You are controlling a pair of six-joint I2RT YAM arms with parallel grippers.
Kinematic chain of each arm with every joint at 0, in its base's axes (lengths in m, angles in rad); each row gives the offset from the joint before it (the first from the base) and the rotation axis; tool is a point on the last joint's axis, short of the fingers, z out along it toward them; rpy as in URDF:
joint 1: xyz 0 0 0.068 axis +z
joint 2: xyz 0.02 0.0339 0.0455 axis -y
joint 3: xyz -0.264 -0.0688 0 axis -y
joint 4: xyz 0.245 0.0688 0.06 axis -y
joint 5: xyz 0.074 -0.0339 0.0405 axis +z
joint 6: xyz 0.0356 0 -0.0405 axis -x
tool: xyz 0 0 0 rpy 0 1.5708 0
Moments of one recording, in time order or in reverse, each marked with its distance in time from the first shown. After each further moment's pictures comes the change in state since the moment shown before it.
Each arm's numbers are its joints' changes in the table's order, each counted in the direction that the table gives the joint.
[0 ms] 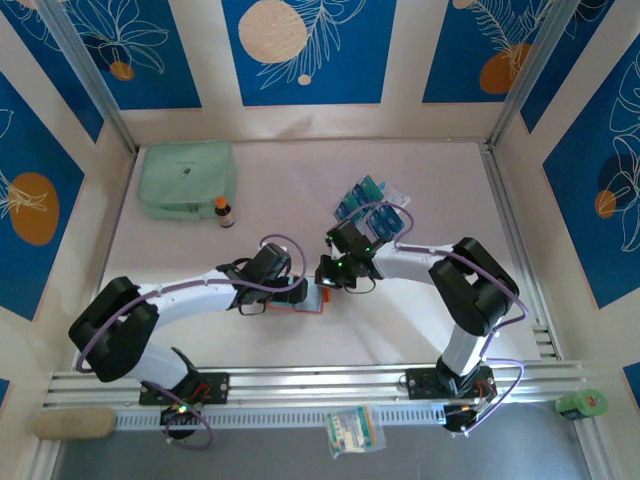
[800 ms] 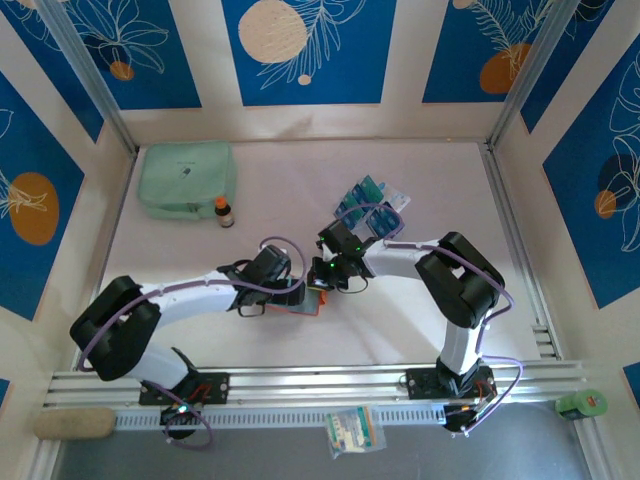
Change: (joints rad) left arm 0.000 -0.009 -0.021 0.001 0.002 -0.008; right arm 0.026 -0.077 0.053 0.011 0.055 0.001
